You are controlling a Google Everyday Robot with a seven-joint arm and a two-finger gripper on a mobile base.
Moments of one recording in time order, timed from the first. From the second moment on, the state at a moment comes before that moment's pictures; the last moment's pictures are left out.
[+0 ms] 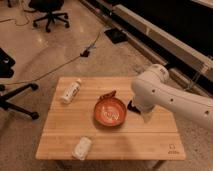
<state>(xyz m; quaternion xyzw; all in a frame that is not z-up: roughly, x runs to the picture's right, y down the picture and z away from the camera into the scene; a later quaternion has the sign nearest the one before) 0.165 0.104 0.690 -0.26 -0.03 -0.26 0.93</state>
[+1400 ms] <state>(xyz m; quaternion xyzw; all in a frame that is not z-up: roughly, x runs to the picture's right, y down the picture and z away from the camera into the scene) 0.082 0.146 0.762 -0.31 -0.14 -0.32 0.88</state>
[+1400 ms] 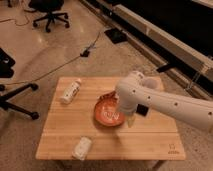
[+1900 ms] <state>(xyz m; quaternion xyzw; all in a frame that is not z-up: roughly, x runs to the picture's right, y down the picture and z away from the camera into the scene) 0.042 0.151 0.786 -0.32 -0.18 -0.34 0.87</state>
